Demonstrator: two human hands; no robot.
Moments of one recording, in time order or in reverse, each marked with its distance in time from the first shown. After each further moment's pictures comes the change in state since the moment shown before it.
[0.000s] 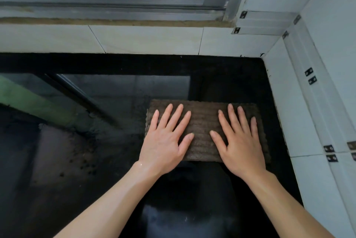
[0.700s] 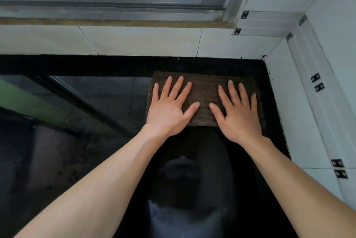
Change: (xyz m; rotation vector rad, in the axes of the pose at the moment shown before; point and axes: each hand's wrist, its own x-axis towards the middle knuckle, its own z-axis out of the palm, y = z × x) left_hand 0.103 -0.016 0.003 -0.014 0.019 -0.104; right_hand 0.088 0.015 -0.009 -0.024 -0.022 0.050
